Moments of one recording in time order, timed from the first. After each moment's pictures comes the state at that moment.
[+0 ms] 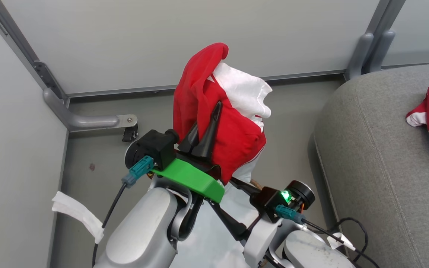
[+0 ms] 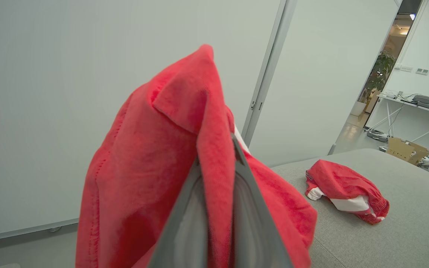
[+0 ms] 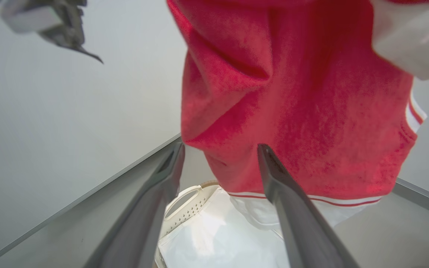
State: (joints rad) left arm -0.48 0.05 -0.62 0.29 -0.57 -0.06 -0.26; right arm -0.41 -0.05 0.72 0.49 0.26 0.13 -0.26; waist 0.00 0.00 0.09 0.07
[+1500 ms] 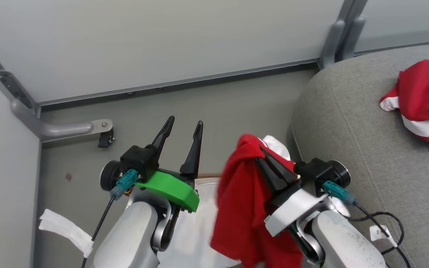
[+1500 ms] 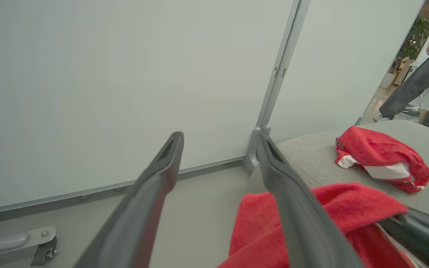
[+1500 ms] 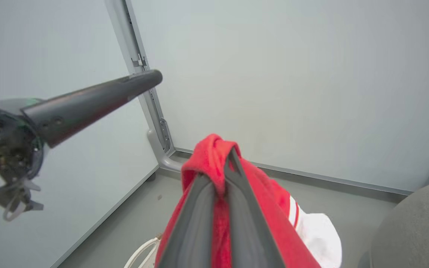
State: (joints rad) left arm -0.42 0.05 -0.51 0.39 -0.45 -0.05 -0.26; right arm -0.34 -0.05 0.46 0.30 0.27 0.13 -0.26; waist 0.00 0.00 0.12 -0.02
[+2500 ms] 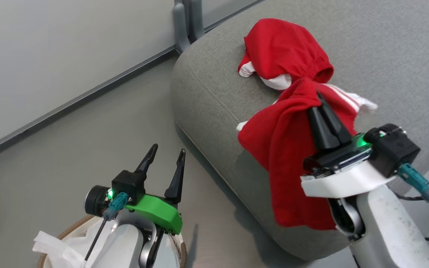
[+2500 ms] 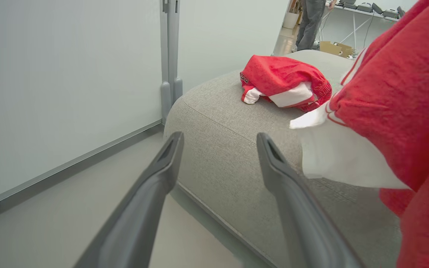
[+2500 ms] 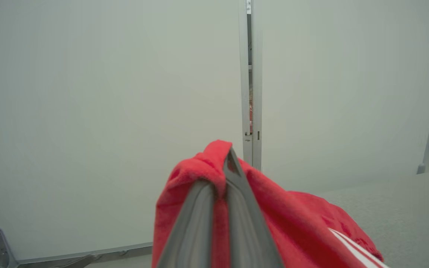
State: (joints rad) left arm -0.30 0.05 -0.36 0.45 -0.28 -0.13 -0.26; right arm -0.31 -0.05 0.23 -0.06 0.26 0.13 -0.26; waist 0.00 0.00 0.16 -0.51
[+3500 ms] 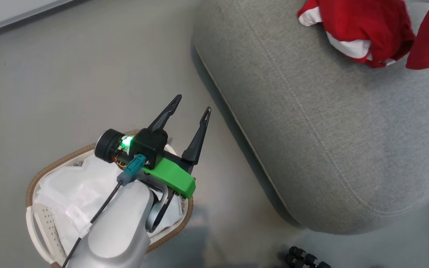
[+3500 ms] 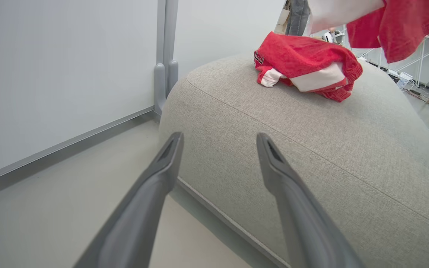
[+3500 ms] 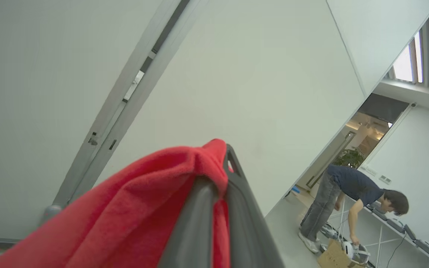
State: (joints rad) left arm -0.51 0.11 -0.54 0.39 -0.29 -0.13 -0.26; right arm -1.18 -0.56 0.05 0.56 0.08 0.13 -0.26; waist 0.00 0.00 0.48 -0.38
